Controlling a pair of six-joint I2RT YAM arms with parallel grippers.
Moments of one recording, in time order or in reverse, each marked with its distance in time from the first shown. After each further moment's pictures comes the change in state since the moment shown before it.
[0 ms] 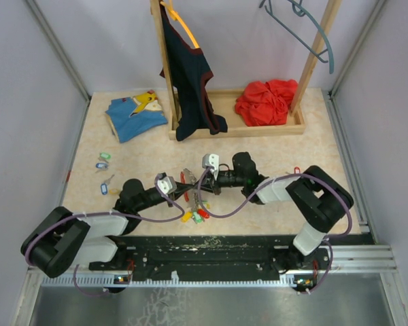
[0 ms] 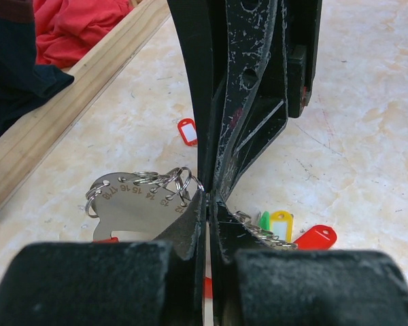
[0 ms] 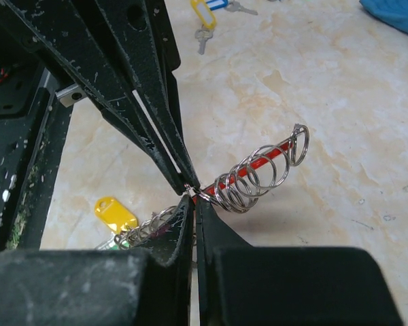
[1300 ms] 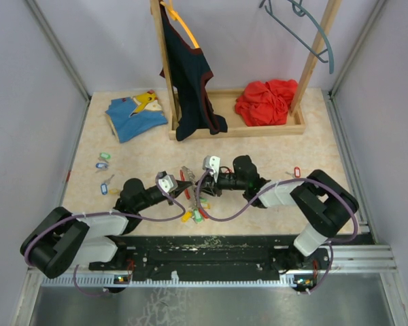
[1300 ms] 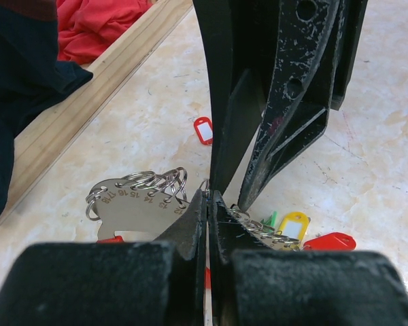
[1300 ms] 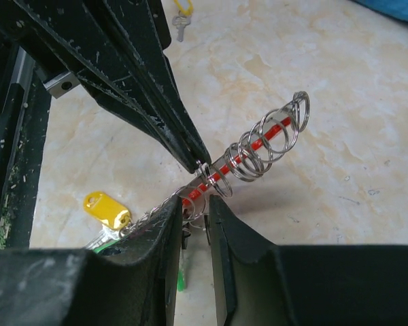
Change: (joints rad) left arm -0.005 -0.003 0.010 -0.016 -0.066 0.013; right arm 0.028 -0.064 -0.036 -0.076 0.130 -0.027
